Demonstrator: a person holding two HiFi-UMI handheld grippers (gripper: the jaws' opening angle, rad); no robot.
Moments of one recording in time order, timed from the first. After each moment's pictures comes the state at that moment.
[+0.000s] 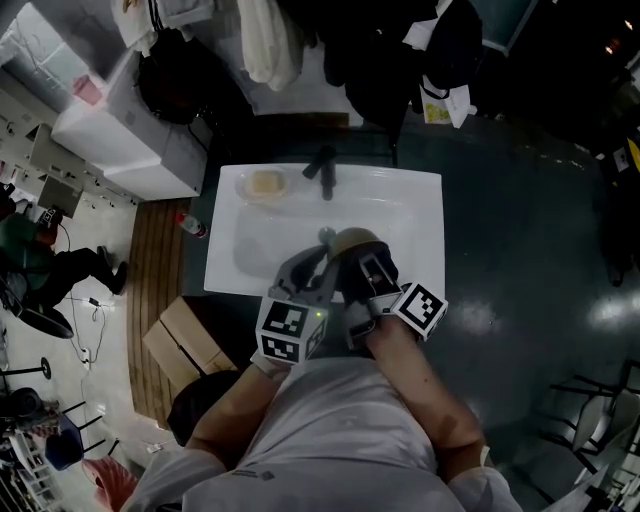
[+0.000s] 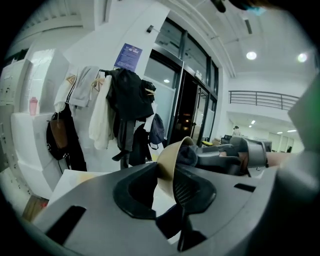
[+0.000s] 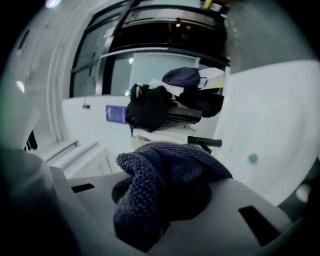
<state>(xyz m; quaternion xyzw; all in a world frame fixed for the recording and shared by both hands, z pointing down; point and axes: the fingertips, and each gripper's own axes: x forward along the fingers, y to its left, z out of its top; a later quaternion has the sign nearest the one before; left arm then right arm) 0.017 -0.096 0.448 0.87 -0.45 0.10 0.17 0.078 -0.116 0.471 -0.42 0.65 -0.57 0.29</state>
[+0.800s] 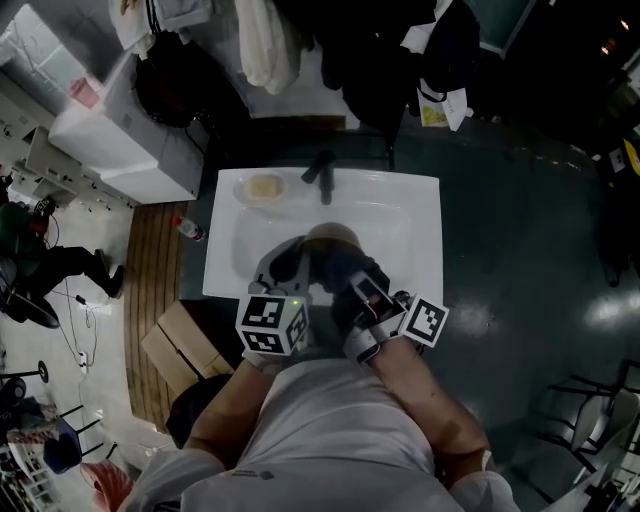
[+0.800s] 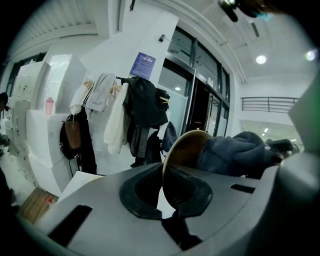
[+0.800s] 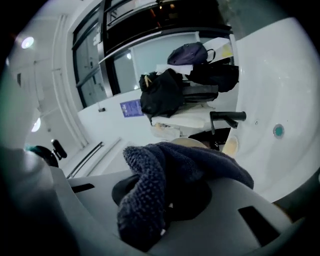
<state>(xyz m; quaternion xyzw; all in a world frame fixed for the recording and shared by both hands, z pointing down) -0.029 -0.125 0.443 0.84 -0.51 0.06 0.18 0.037 -0.093 0.418 -0.24 0.69 -0.59 0.34</state>
